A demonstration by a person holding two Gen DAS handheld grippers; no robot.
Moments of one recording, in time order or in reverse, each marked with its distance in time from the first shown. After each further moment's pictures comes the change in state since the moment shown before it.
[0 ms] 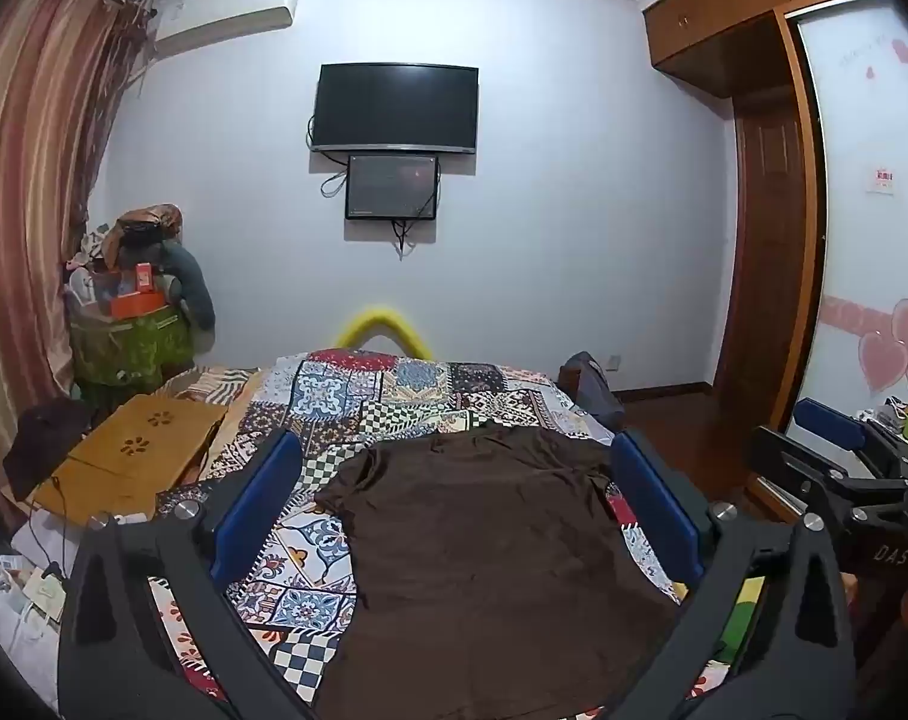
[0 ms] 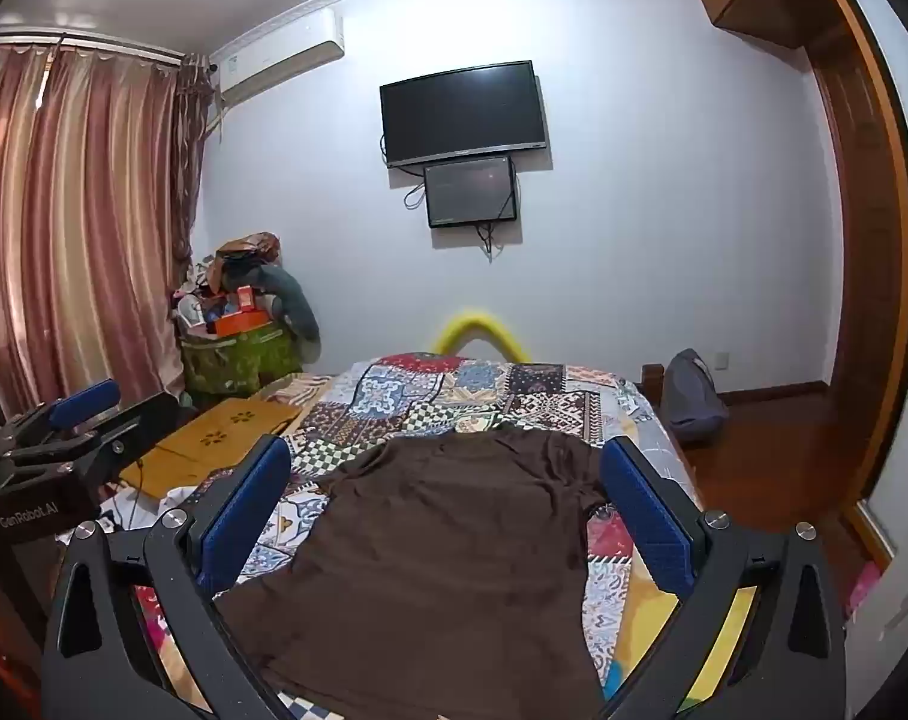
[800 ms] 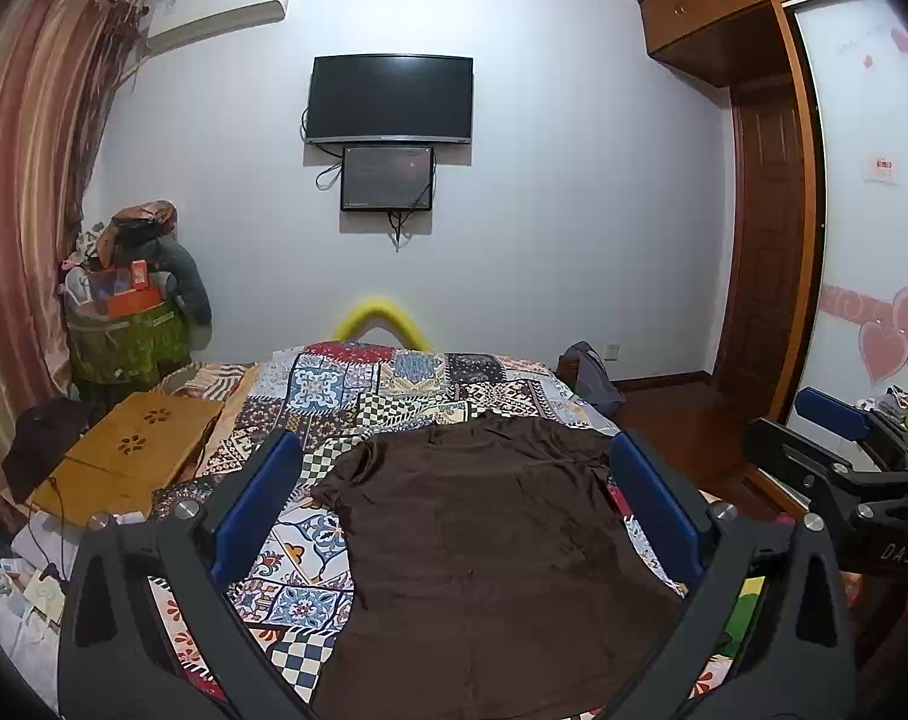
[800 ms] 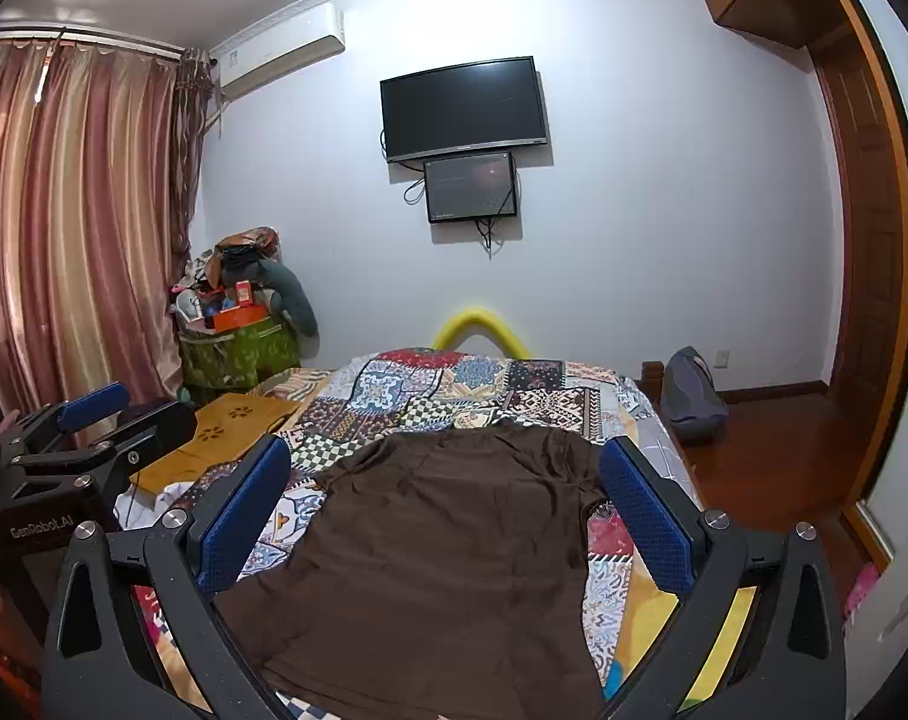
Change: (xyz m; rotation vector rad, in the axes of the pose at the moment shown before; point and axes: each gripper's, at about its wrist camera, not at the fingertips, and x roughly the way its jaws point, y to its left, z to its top) left arm 0.013 -0.005 -0.005 0.022 0.032 -0.003; right arm 0.004 0.003 -0.002 -0.009 0.009 -0.005
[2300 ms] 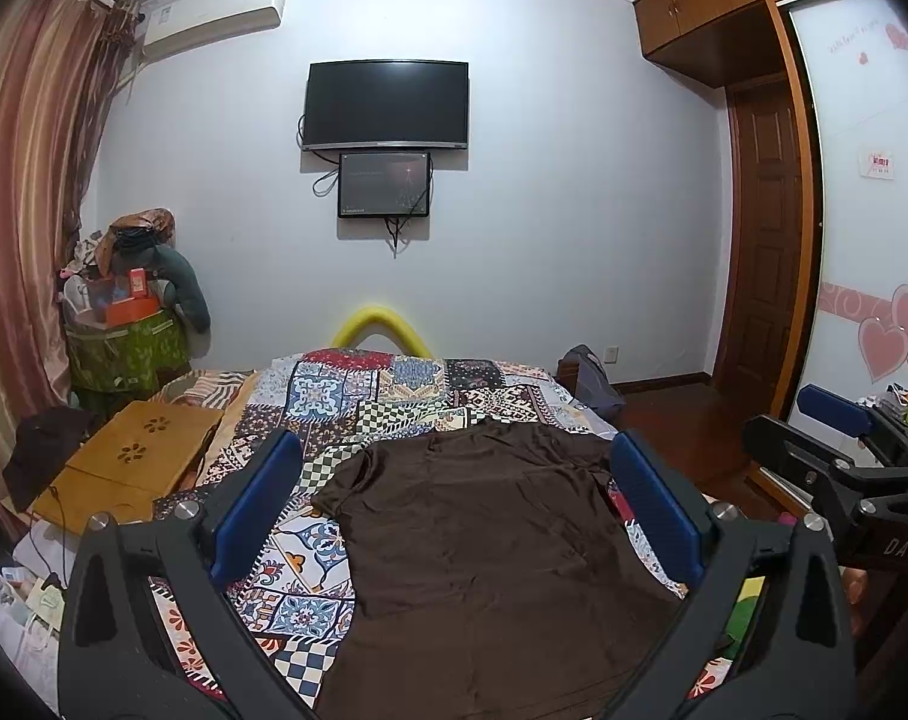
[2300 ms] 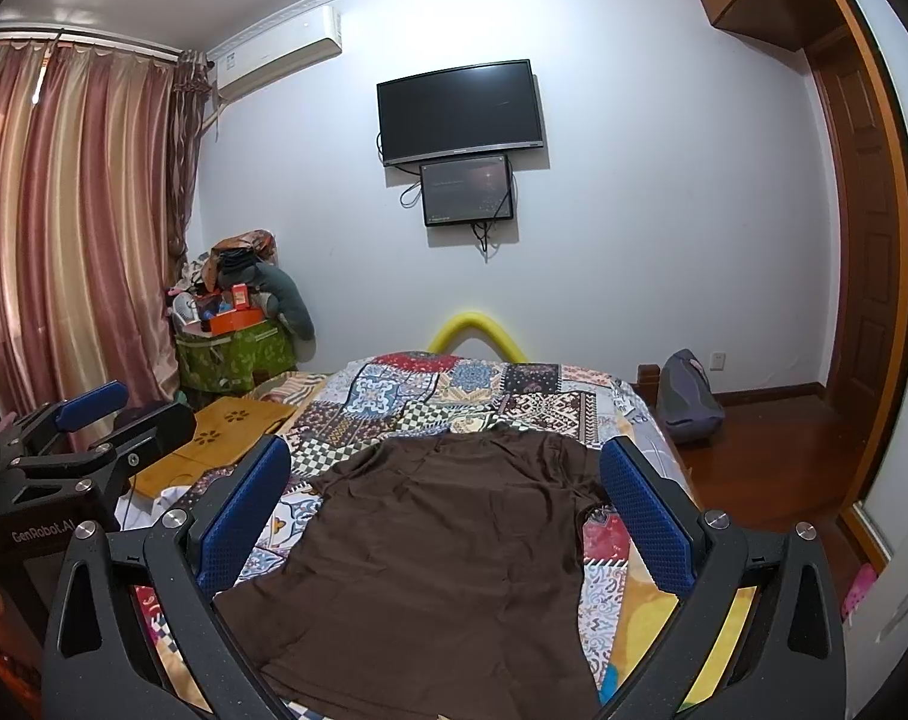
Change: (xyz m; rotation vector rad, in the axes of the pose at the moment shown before) left arm -0.001 0.000 0.002 0.010 -0.009 -0.004; right arm 0.000 -0.004 0.005 0.001 -0.007 -0.005
